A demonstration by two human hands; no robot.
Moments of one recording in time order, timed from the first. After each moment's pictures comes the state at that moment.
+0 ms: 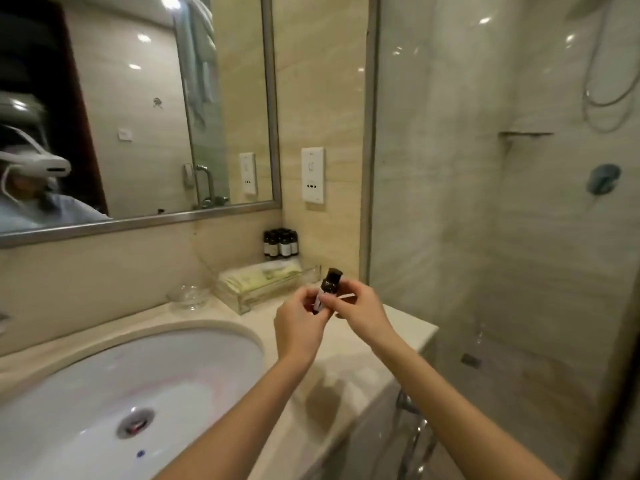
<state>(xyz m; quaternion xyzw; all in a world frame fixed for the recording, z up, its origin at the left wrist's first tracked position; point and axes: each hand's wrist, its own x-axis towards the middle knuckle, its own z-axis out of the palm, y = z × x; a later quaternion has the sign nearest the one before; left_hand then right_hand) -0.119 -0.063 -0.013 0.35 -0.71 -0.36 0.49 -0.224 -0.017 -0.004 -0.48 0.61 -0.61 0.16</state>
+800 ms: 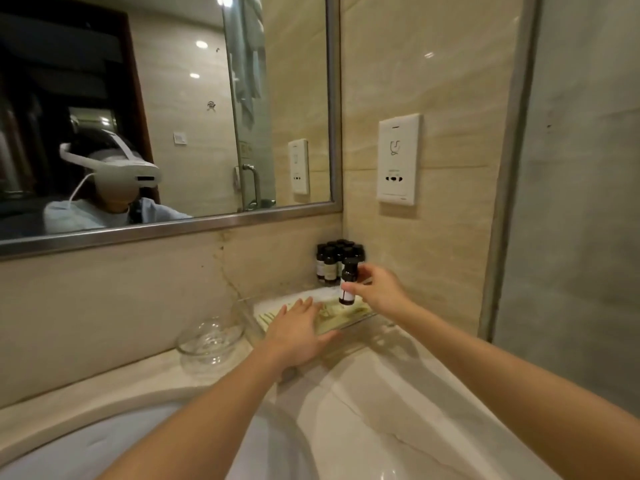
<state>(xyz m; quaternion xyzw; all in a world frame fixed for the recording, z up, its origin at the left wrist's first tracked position) -0.147 -0.352 -0.048 0.42 -0.90 -0.02 0.09 -0.310 -0.308 -0.014 -0.53 0.69 -0.47 0.13</state>
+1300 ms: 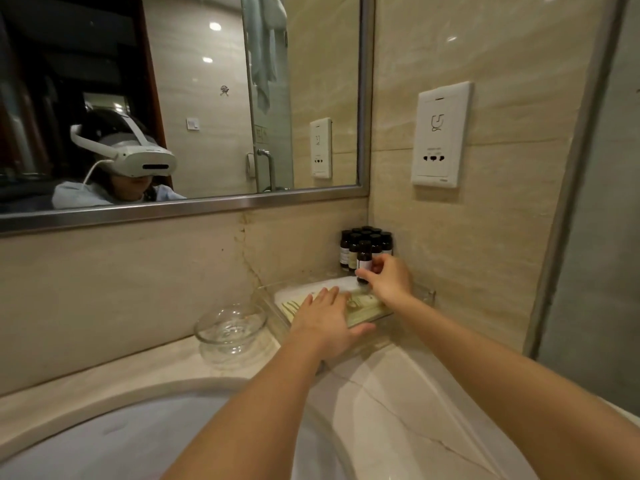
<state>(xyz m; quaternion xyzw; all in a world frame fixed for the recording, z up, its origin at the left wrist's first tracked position) -0.149 -0.360 -0.053 0.41 -0.91 -0.02 0.09 -0.300 -0.370 -0.040 -0.46 0.74 -0.50 0.05</state>
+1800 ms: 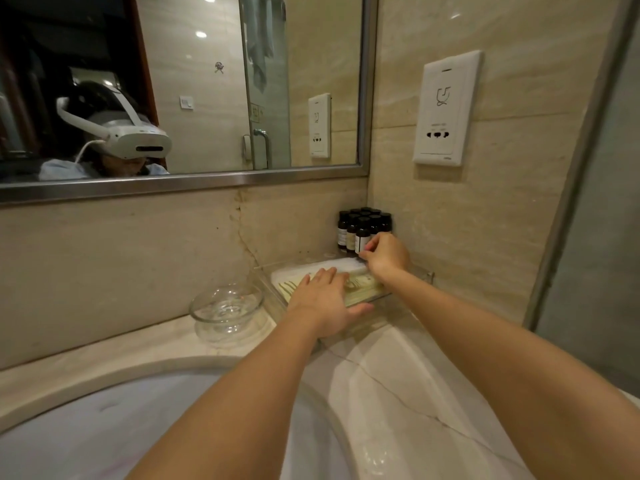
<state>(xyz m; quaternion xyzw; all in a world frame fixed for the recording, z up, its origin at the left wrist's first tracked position) -0.150 -0.359 -0.052 0.41 -0.91 -0.02 0.08 -0.308 -0.392 -0.041 -0.42 0.80 -0.43 0.00</state>
